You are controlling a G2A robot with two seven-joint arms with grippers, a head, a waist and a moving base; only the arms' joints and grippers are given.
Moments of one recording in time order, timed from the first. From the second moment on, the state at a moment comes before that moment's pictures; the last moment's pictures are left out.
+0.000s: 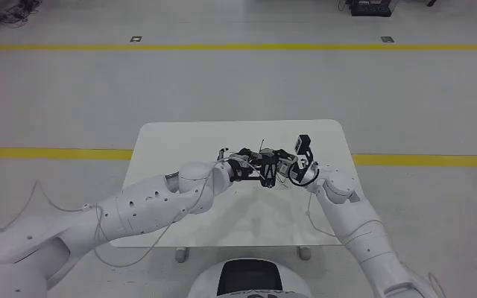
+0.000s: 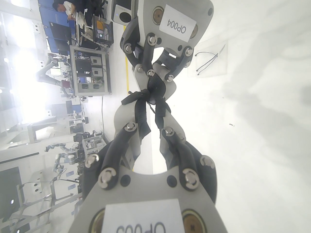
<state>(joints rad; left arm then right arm) 0.61 -0.95 -0.17 -1.74 1.57 -0.20 -0.43 -1.27 -1.30 1.20 -1.24 0.49 0.01 0.75</state>
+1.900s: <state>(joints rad) 0.66 -0.88 -0.28 -1.67 1.43 -0.30 -0.25 -1.29 -1.27 1.23 -1.25 0.48 0.02 0.68</state>
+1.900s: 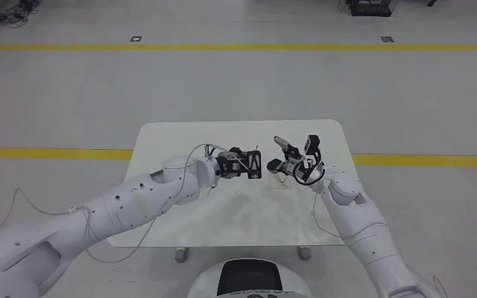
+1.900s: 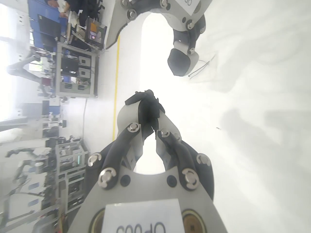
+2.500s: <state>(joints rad) 0.65 -0.90 -0.37 -1.54 0.80 -0.34 -0.37 -1.29 -1.27 1.23 -1.25 0.48 0.02 0.68</state>
